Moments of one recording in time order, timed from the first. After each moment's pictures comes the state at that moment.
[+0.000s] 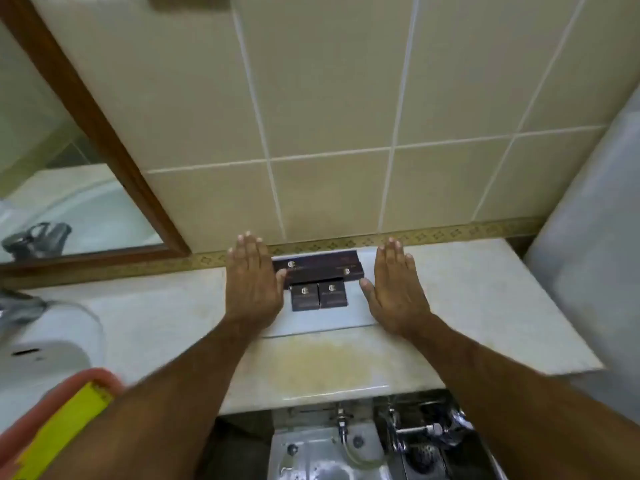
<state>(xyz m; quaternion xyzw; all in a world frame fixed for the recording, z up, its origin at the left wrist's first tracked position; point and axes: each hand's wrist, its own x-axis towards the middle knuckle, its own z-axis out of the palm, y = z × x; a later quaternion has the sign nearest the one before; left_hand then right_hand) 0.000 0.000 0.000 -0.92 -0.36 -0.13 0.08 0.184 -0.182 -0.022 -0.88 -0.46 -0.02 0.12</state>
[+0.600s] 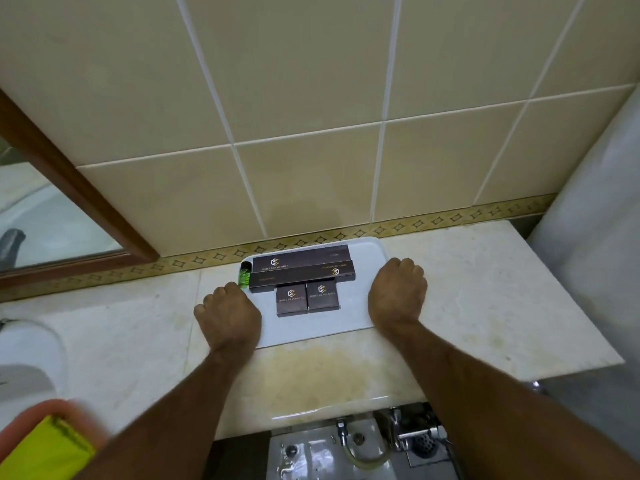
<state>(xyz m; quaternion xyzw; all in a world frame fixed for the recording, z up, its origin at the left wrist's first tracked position) 0.007 0.006 -0.039 -0.83 -0.55 -0.02 0.01 0.188 -0.148 -0.037 -0.98 -0.18 0.00 0.04</state>
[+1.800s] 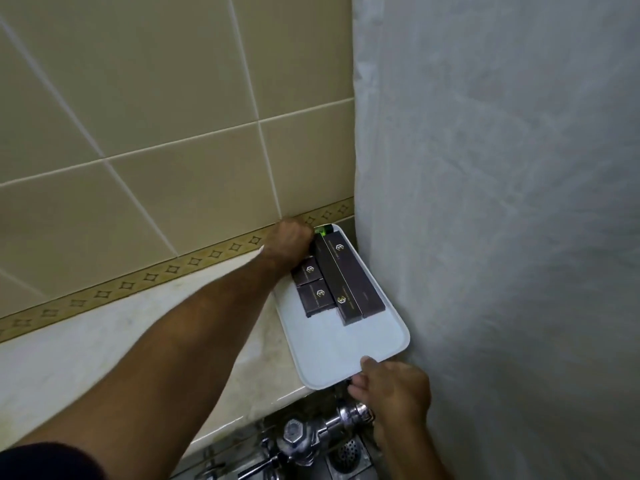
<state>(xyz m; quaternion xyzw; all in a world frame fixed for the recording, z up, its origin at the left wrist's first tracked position) 0.386 -0.194 -0.020 -0.99 -0.06 -0.01 0.12 0.242 -0.440 -0.045 -0.67 0.27 0.20 0.66</state>
